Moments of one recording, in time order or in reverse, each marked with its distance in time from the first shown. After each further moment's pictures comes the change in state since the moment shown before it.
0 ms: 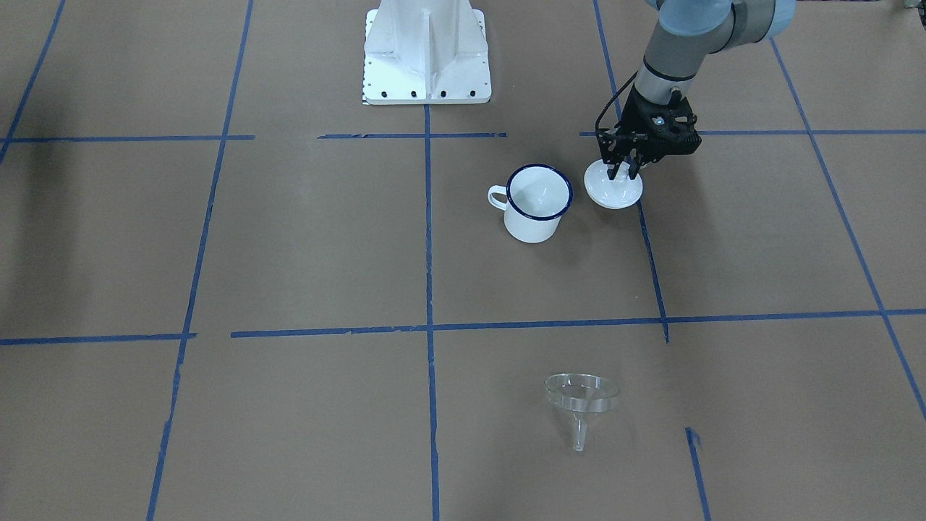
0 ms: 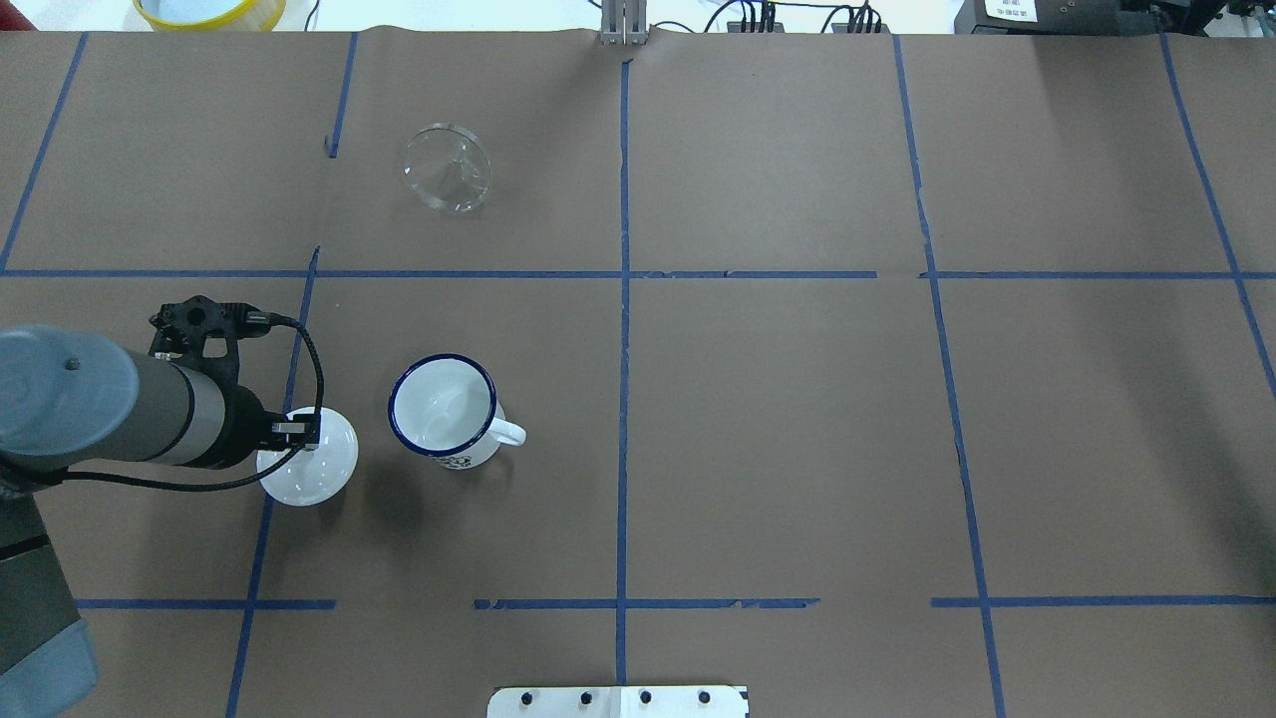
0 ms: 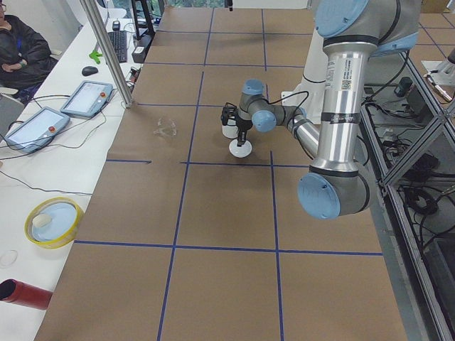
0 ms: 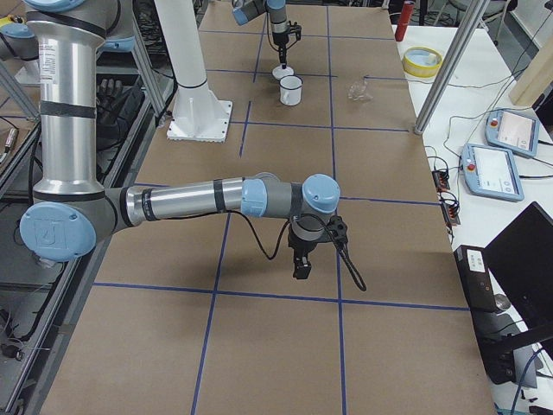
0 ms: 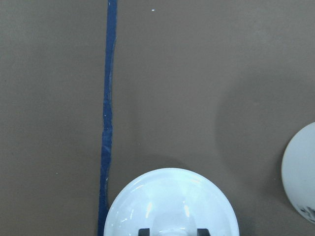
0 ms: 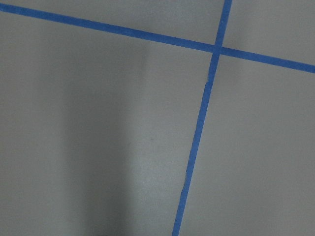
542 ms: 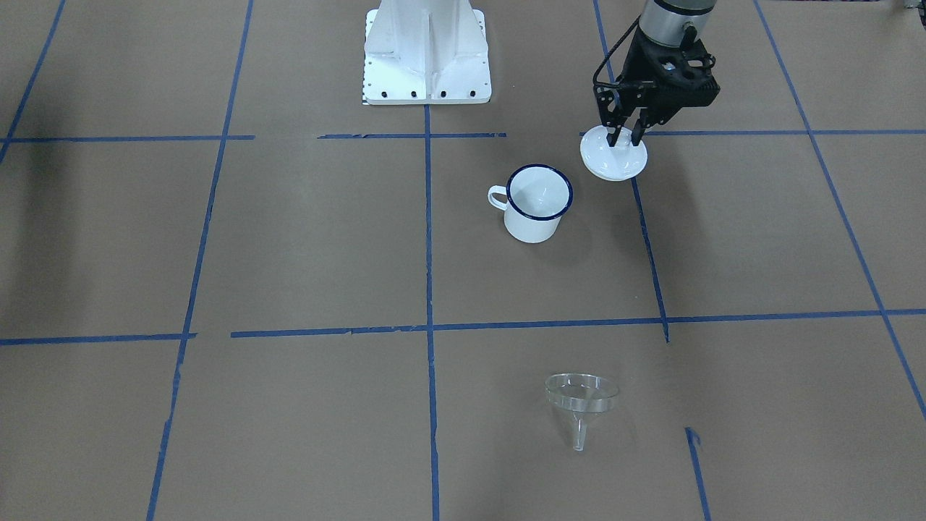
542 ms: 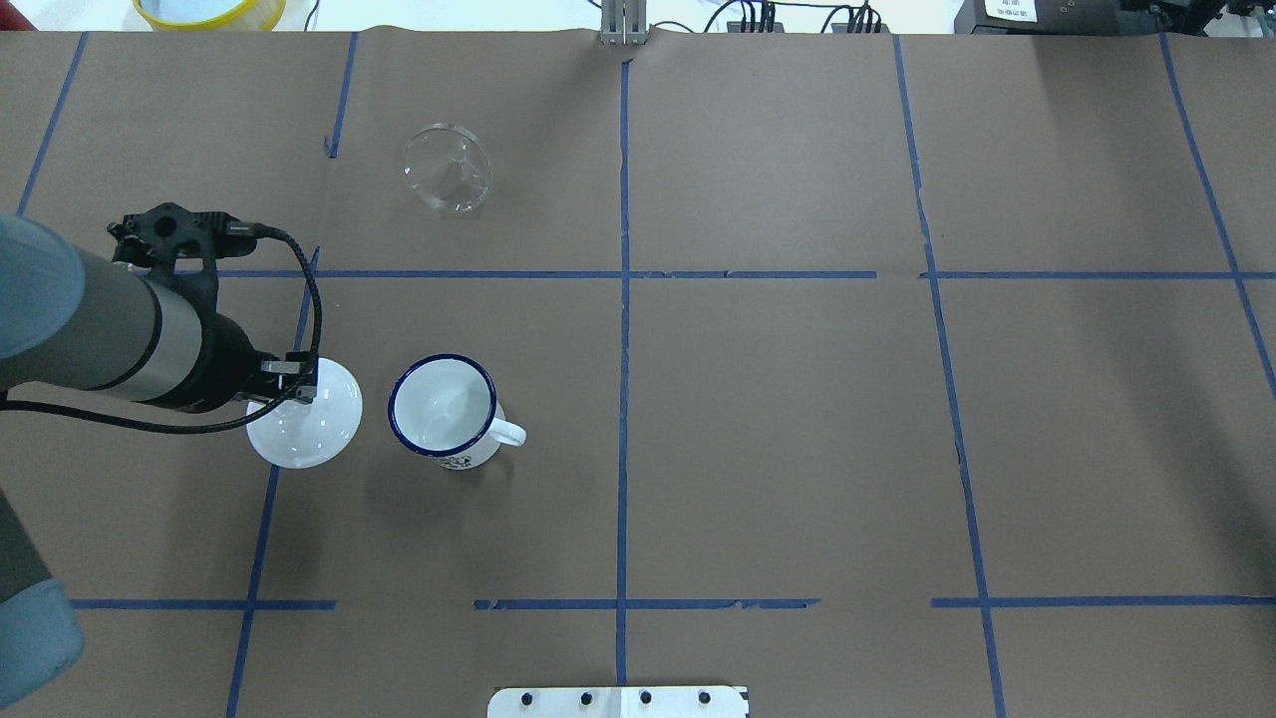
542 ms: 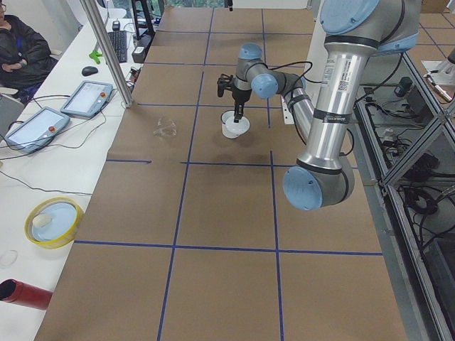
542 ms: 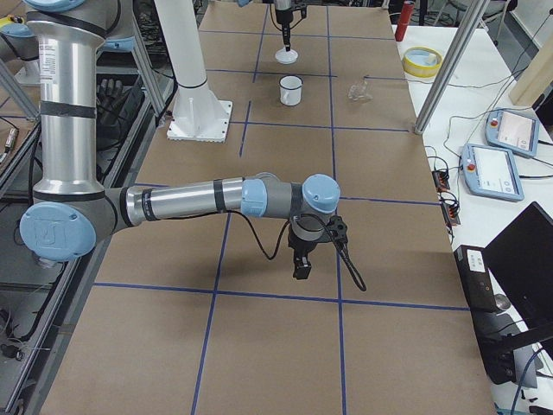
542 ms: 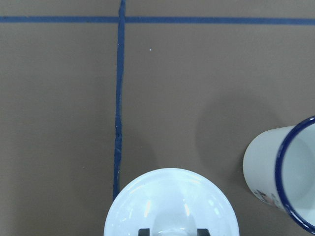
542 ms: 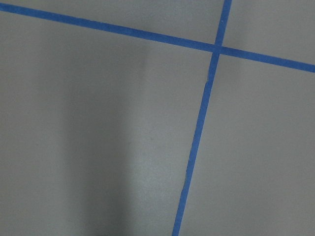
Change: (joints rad) left arm -0.091 -0.231 -0.103 0.354 -0.079 0.043; right arm 0.000 -0.001 0.000 0.000 0.000 0.000
